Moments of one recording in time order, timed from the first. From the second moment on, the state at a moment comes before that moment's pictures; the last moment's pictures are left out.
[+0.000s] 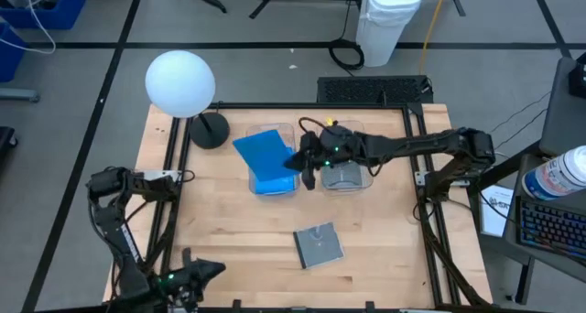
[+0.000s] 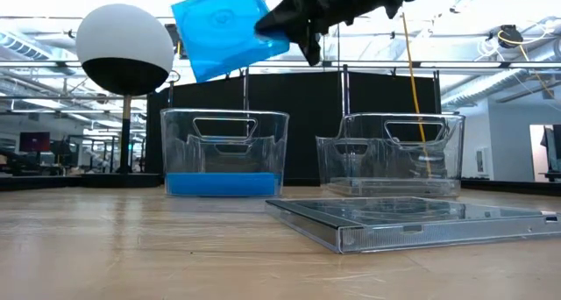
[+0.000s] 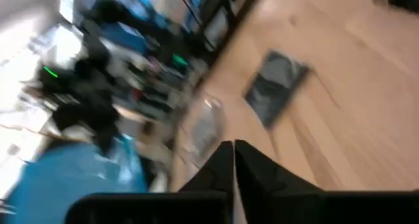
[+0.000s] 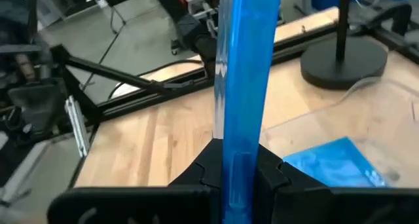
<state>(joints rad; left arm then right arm) -1.25 1.78 1.18 -0.89 -1.34 -0.43 -0.09 1.58 1.13 0.12 -0.15 0.31</state>
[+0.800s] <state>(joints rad) -0.57 1.11 0.91 -0.15 -0.10 0.39 -0.12 1.58 1.13 0.10 -0.19 0.17</state>
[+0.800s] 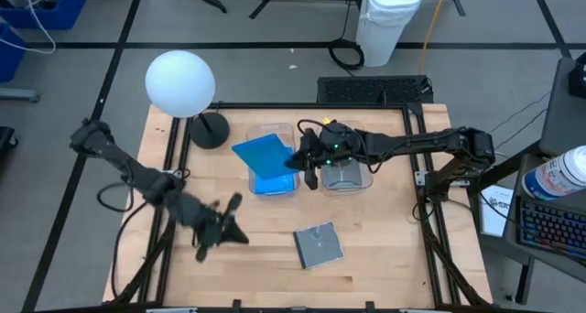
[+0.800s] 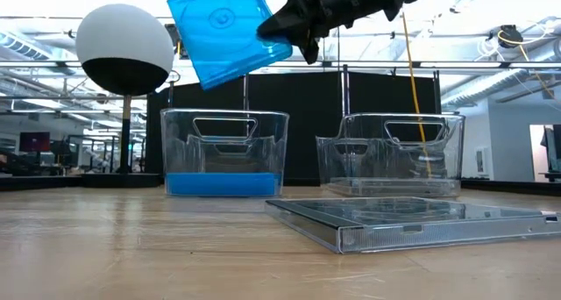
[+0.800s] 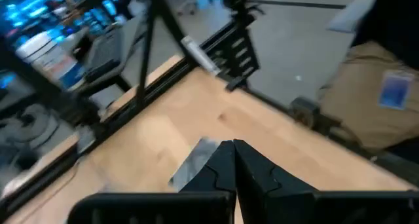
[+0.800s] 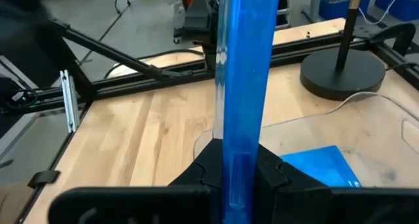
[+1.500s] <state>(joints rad) -0.55 0.49 0.09 0.32 -0.11 0.18 -0.20 1.58 1.13 0.21 -0.29 0.25</state>
